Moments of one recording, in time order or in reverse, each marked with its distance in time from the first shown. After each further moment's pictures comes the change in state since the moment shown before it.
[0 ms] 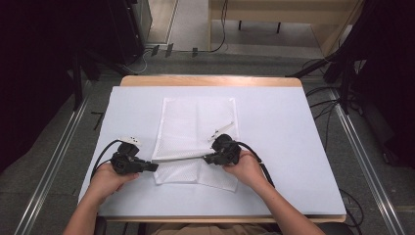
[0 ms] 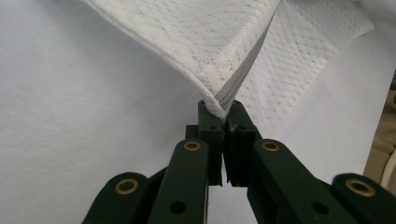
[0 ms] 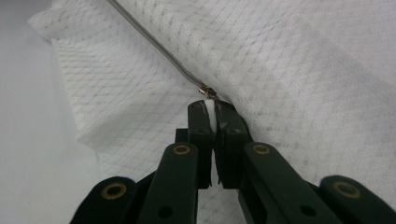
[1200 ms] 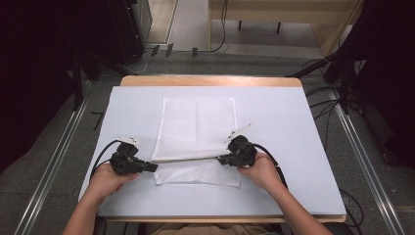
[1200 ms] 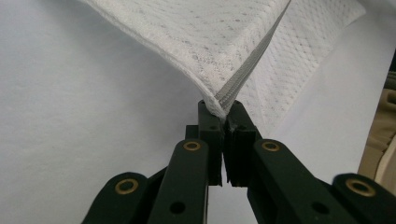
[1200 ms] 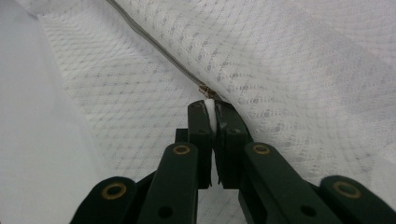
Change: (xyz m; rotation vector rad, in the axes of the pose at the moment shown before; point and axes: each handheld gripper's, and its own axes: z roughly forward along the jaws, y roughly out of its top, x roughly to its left) left arm 0.002 -0.001 -0.002 0.005 -0.015 0.001; right arm -0.015 -0.028 -0.029 0.000 -0.035 0.050
